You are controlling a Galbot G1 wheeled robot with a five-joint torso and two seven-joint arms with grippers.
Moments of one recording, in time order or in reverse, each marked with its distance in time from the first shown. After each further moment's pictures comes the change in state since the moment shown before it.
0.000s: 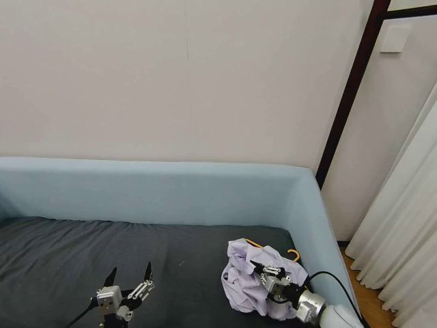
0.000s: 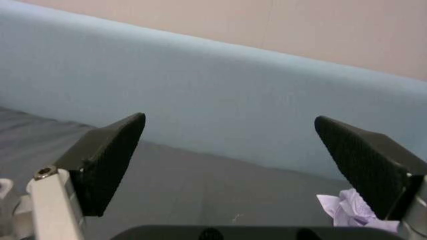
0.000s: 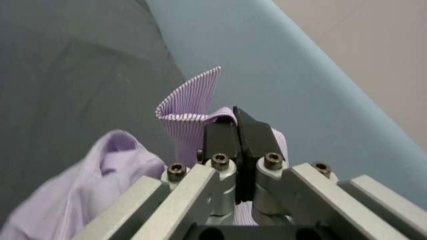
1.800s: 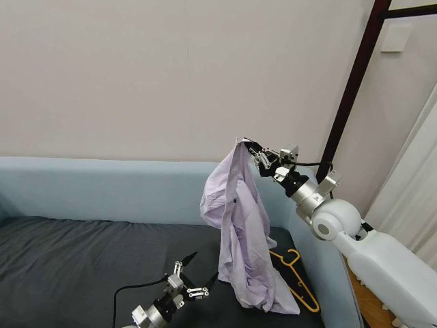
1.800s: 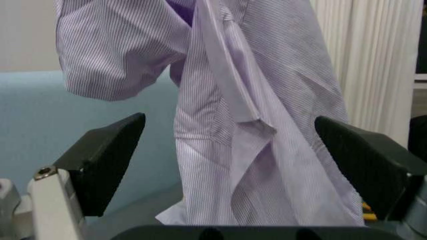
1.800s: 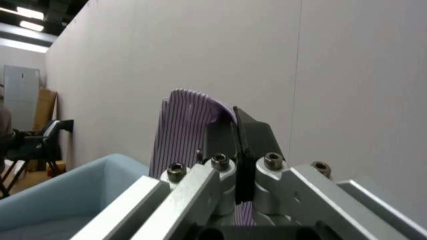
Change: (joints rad) left arm -0.479 0.118 0.164 0.619 -0.017 -0.345 0.758; right arm 0.606 -0.108 -0.176 0.248 1.098 -0.242 0.079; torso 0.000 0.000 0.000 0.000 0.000
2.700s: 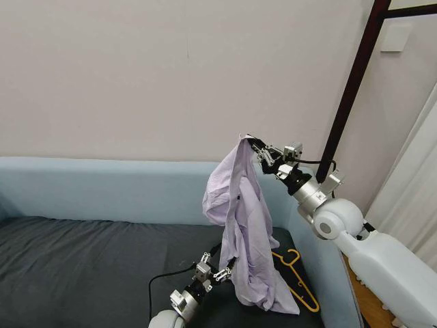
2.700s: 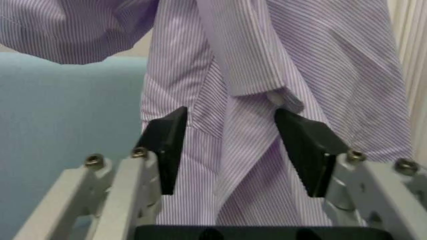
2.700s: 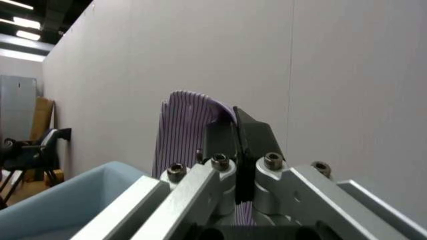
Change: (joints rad) left arm -0.153 -0.157 0.071 0.232 0.116 -0.073 -0.099; right arm -0.029 0.002 0.042 0.018 0.013 -0.005 0.000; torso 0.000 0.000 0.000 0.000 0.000
